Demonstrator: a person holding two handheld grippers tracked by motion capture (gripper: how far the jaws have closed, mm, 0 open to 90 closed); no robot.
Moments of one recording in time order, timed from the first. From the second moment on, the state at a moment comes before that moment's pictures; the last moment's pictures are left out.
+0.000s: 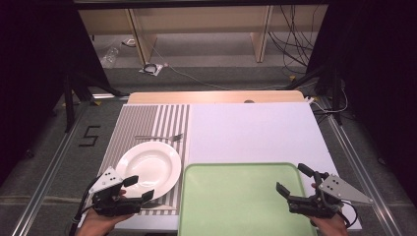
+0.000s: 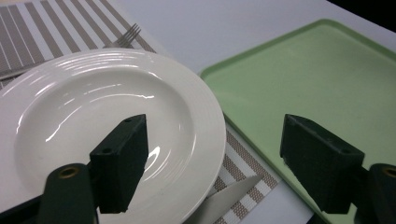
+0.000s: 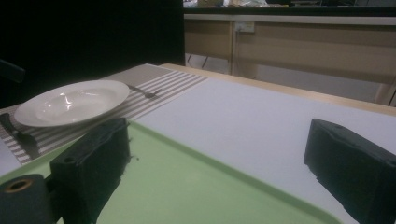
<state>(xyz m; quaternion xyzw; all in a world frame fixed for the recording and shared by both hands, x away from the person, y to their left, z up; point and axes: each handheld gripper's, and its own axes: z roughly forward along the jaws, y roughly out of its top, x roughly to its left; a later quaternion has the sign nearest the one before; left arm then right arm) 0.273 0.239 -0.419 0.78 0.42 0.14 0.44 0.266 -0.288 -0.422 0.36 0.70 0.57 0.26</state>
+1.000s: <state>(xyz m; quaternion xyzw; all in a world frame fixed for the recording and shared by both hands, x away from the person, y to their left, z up) 0.261 0.261 -0.438 0.85 0.41 0.12 0.30 0.265 -0.286 -0.423 0.35 0.70 0.57 0.25</state>
